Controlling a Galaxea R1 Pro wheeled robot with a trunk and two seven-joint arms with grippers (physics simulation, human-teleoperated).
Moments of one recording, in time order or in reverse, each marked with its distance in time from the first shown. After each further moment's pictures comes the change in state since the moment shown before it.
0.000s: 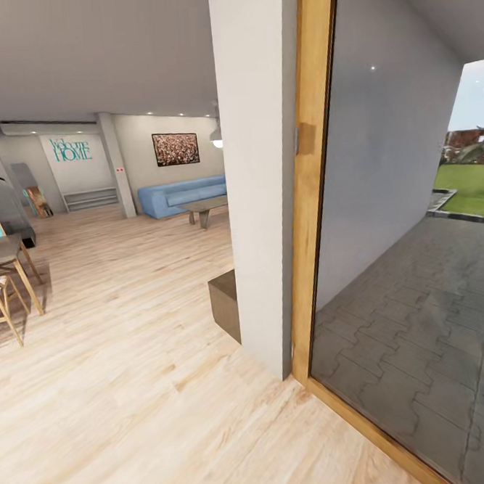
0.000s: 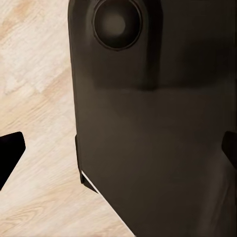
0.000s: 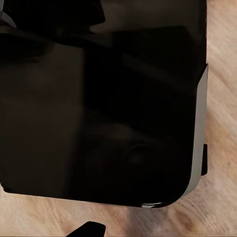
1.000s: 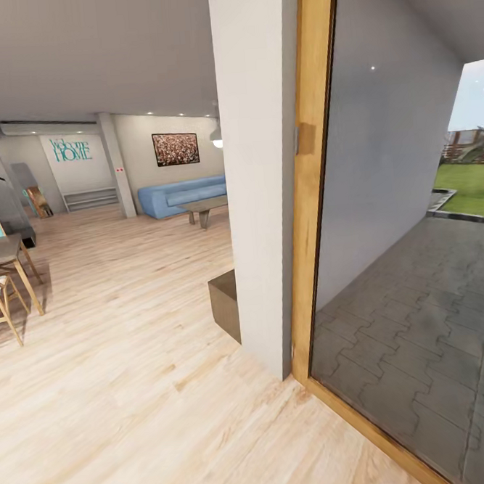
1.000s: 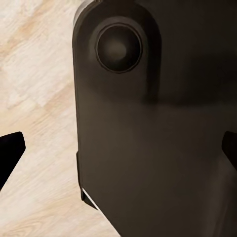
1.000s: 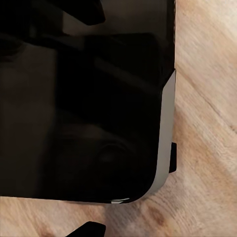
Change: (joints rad) left arm 0.000 0.002 0.006 -0.006 -0.001 -0.054 0.000; right arm 0.000 0.001 0.004 0.000 0.002 -0.103 0.000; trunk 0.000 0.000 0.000
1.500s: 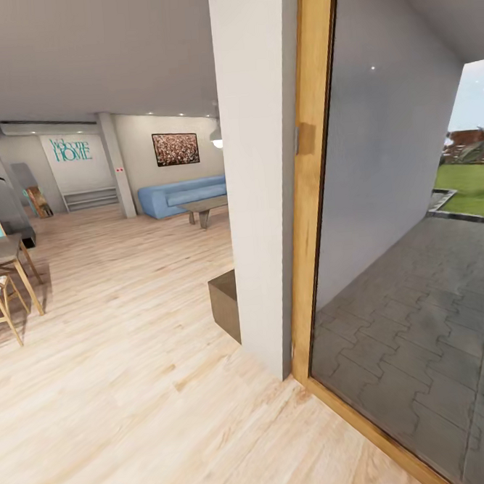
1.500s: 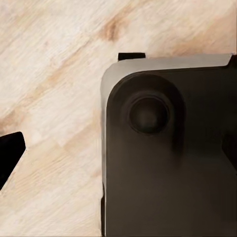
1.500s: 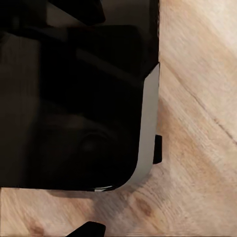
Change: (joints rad) left arm 0.000 0.037 0.001 -0.085 0.000 -0.060 0.002; right arm 0.000 -0.013 -0.001 -0.036 0.003 -0.001 -0.001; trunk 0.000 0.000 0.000
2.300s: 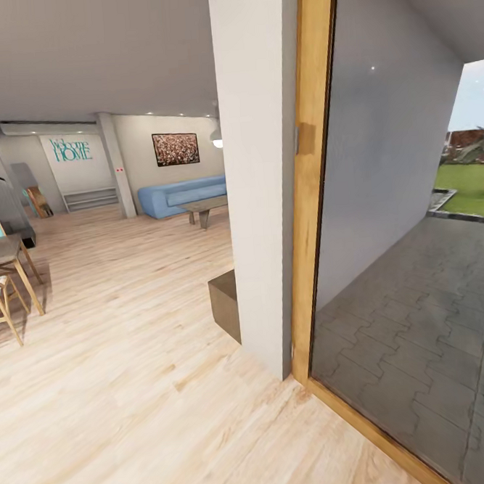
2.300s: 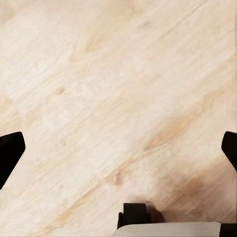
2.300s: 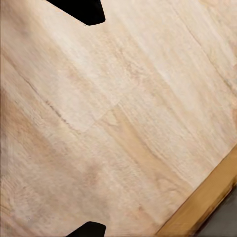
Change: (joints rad) left arm 0.000 0.012 0.003 -0.407 0.004 -0.037 0.001; right arm 0.000 -0.018 -0.001 -0.490 0.001 -0.012 -0.047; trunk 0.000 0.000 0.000
